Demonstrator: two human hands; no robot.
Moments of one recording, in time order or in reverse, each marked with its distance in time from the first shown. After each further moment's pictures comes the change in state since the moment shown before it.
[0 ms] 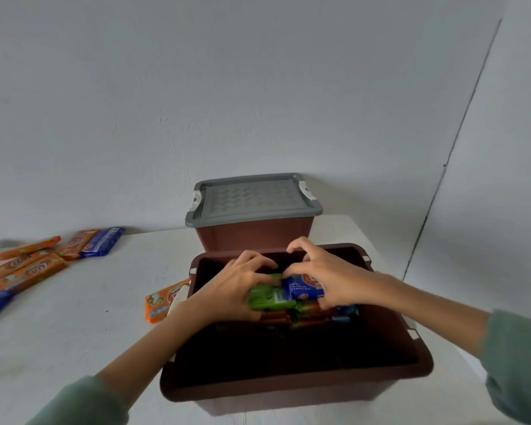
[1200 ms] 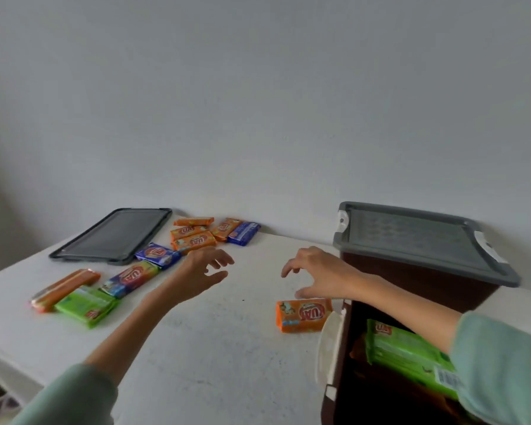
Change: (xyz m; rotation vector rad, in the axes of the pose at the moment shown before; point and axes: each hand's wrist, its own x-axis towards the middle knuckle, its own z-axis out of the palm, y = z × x) left_hand -0.210 -0.185 -0.028 -0.157 0.459 -0.644; right_hand 0.199 -0.146 0.001 -0.010 -0.032 -0.383
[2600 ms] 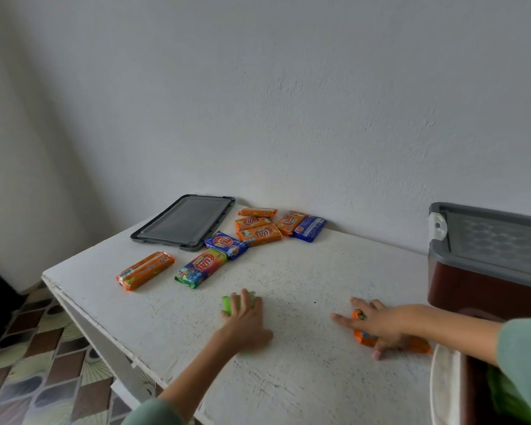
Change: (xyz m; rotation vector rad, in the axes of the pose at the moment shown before) left_hand -0.064 -0.034 0.041 0.226 -0.451 -0.572; right_hand 0.056 -0.006 0.078 -0.329 -0.743 0.091
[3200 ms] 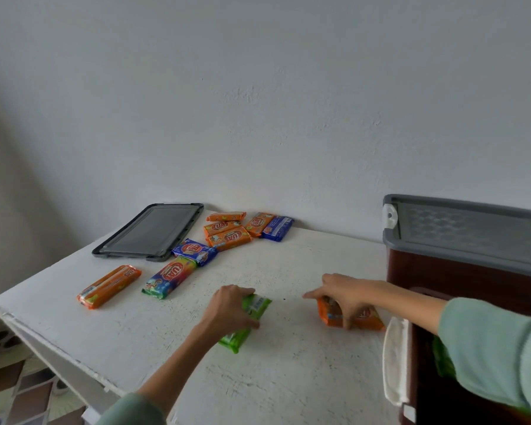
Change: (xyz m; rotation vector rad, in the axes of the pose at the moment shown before) left_hand 0.003 0.027 -0.028 -0.185 0.097 0.137; right_hand -0.014 0.011 -0.017 0.098 0.269 -0.051
